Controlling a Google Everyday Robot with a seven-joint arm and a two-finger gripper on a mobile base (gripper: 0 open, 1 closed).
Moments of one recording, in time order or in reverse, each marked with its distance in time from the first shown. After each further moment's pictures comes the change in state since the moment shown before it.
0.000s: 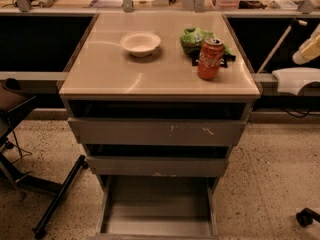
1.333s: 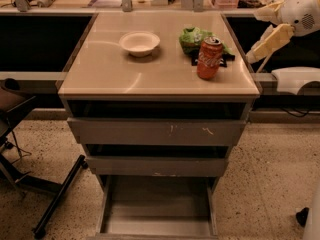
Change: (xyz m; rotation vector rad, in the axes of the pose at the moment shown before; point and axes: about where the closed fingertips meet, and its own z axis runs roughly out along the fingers) arm -0.052 0.014 0.092 -0.217 -0.218 0.047
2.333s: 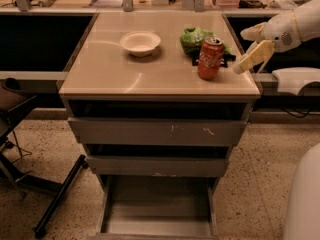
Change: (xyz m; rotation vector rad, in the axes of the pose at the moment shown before) arm 0.037 -0.010 0.047 -0.070 -0.016 0.104
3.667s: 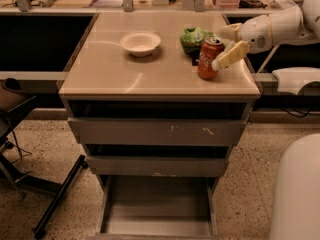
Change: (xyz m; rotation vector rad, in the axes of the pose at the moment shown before) arm -0.039 0.002 0.058 -0.108 -0.204 -0.058
